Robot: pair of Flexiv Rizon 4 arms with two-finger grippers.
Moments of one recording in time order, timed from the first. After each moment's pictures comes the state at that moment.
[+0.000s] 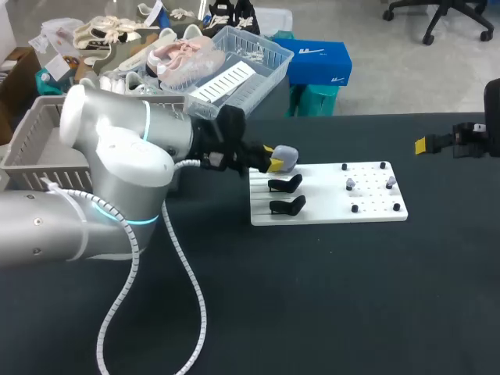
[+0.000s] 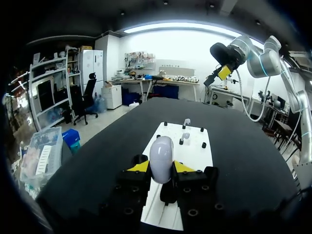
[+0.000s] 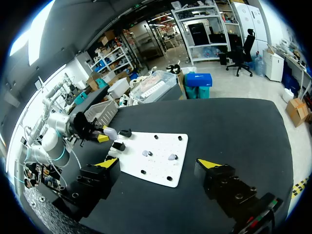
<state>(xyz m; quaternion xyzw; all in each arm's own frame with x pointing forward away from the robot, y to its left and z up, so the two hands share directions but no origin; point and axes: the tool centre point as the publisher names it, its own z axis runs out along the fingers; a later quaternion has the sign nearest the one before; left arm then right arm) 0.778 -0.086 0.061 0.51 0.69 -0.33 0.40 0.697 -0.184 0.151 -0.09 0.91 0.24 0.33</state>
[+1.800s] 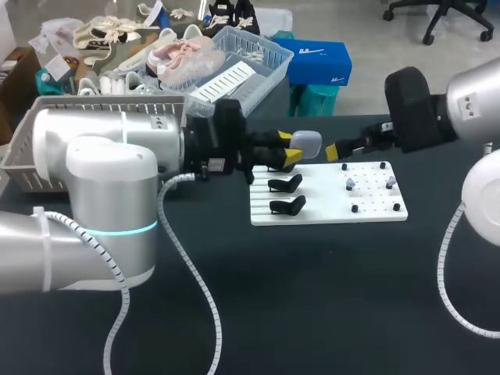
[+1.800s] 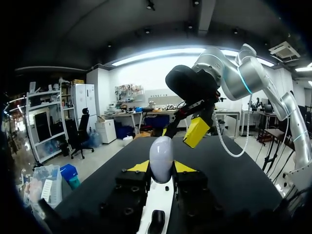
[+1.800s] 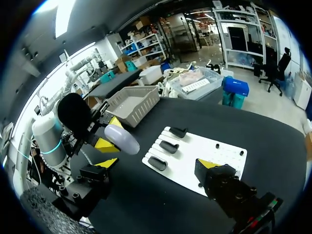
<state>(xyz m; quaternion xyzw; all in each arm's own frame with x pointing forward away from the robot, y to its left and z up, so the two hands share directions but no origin) 0.685 -0.117 0.164 0.51 0.59 -0.37 0.50 0.678 -0.030 0.171 -0.23 0.88 0.28 0.31</state>
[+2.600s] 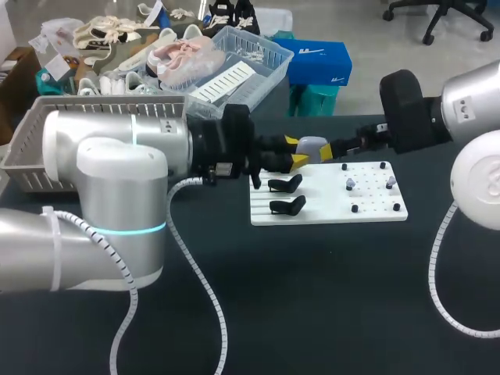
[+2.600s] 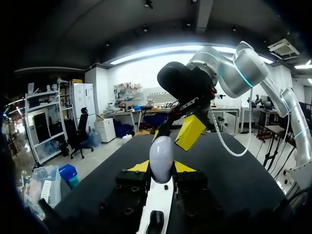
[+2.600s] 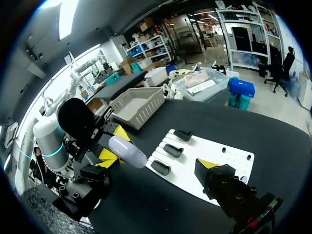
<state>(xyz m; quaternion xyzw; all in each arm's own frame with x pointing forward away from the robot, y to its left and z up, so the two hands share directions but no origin) 0.683 -0.127 0.154 0.52 0.59 -0.37 0.50 0.685 -0.021 0.165 -0.23 0.87 0.30 0.31</state>
